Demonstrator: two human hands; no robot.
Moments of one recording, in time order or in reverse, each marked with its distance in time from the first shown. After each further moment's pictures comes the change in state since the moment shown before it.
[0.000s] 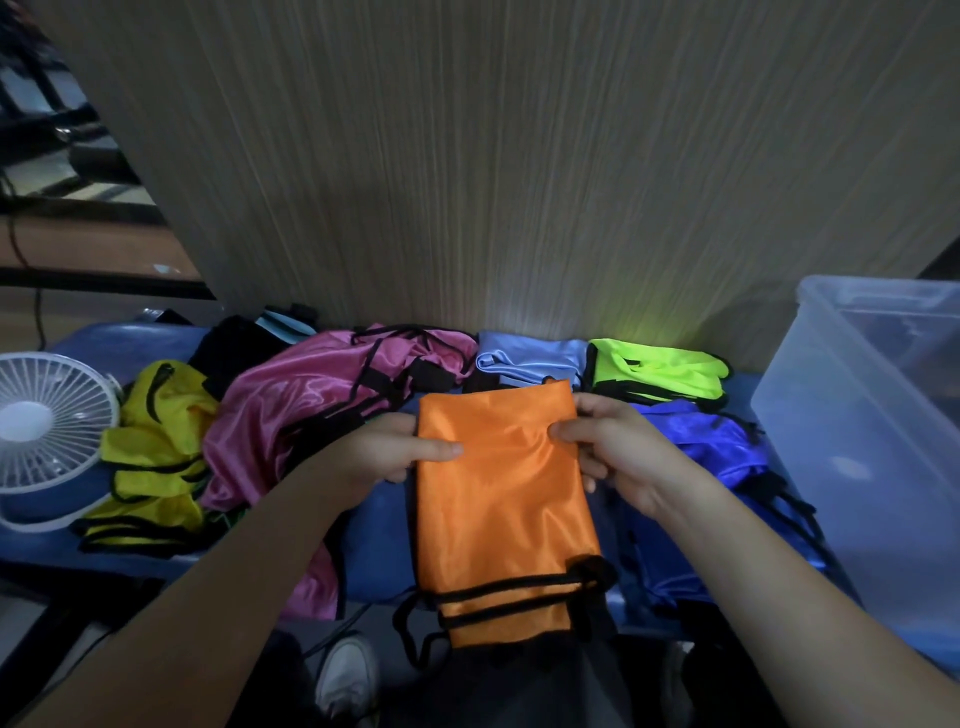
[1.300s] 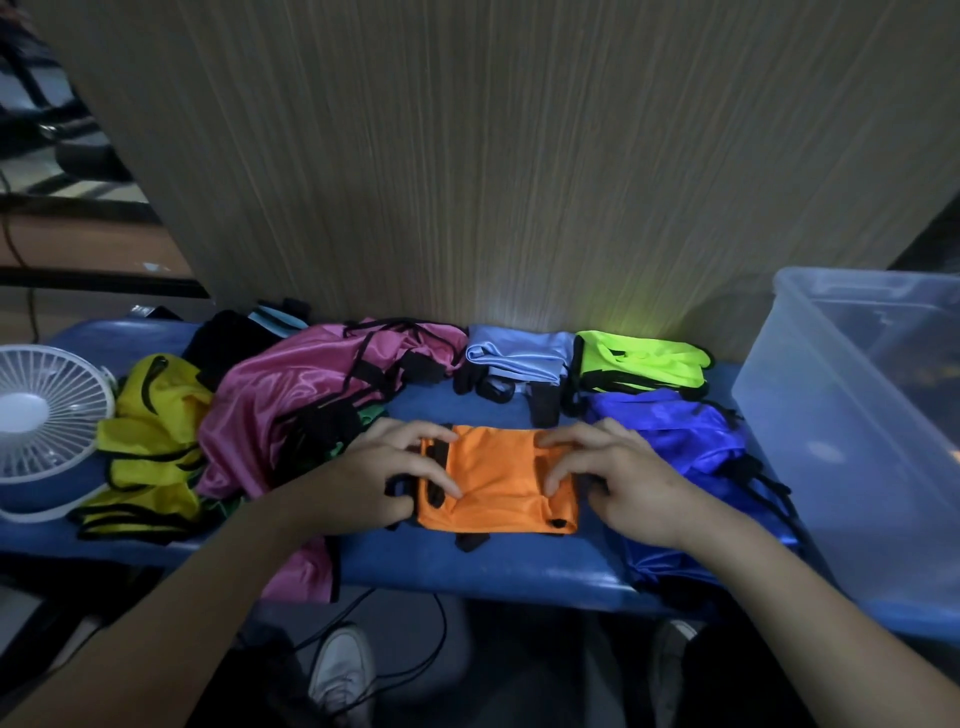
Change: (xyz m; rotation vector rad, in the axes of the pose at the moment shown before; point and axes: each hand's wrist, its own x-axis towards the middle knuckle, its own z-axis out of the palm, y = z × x) left_hand -0.036 -0.029 -0.002 0.815 -0.055 0.603; right_hand -0.043 0.027 -0.029 -1.133 -0.136 -0.565
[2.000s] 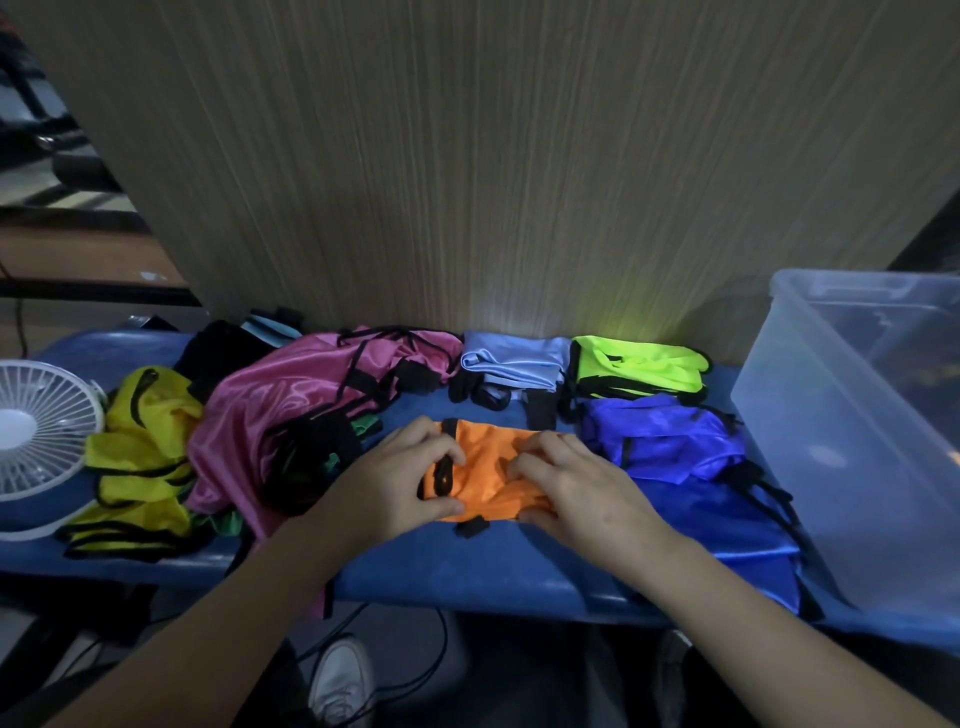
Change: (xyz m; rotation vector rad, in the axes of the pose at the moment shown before) left_hand 0.025 0.010 0.022 0.070 0.186 -0.110; right_hand 0.014 -0.020 0.031 -0.306 0.055 0.012
